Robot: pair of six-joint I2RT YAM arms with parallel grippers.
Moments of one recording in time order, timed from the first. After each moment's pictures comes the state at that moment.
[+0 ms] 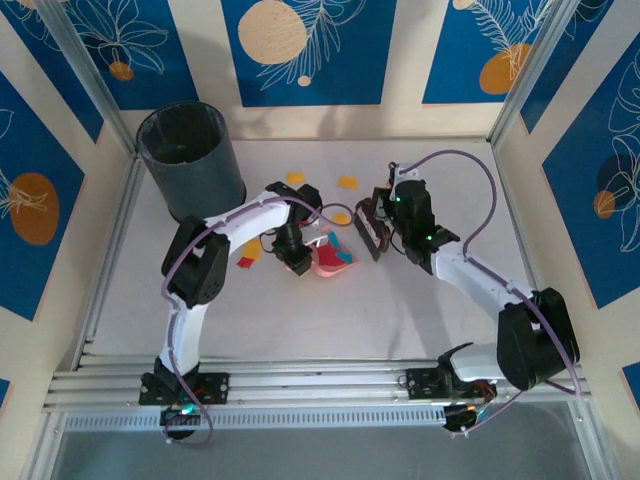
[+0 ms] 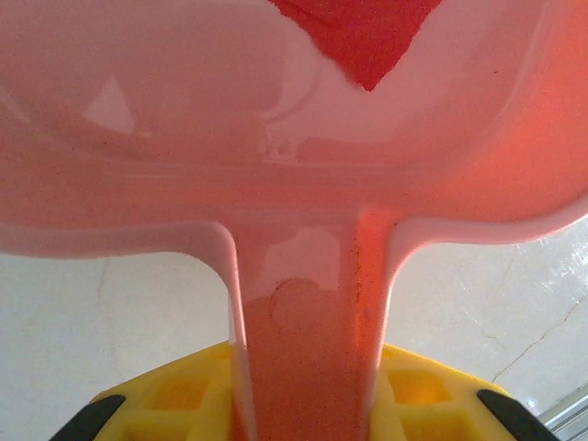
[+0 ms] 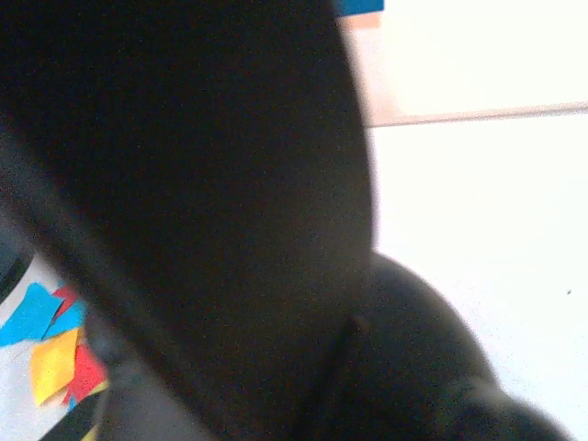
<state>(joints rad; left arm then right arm) -0.65 2.09 1.67 -1.23 0.19 0.19 0.40 1.35 0.86 0.09 0.21 0.28</state>
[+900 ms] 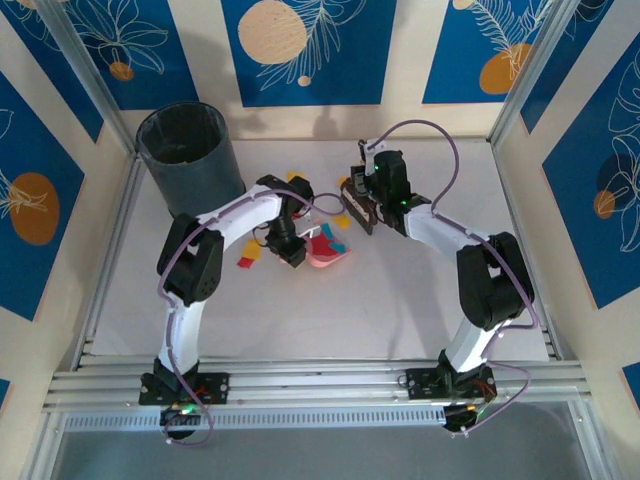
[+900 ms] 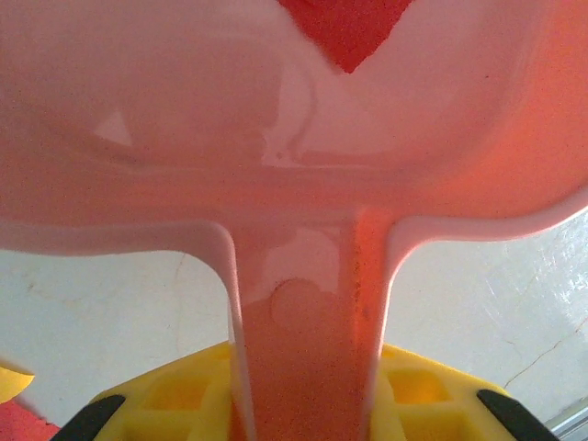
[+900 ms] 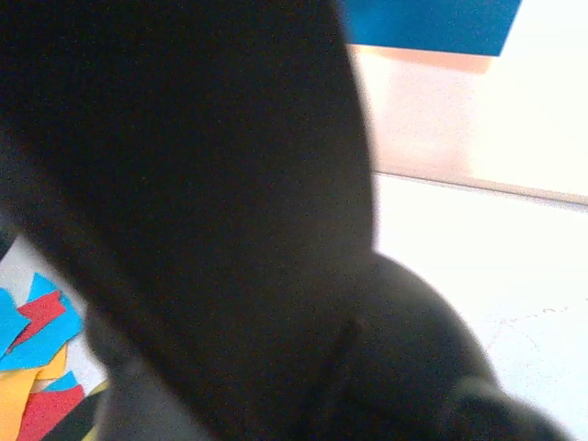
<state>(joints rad) -0.59 2.09 1.70 -1.23 0.19 0.16 0.40 1.71 1.16 0.15 0.09 0.07</state>
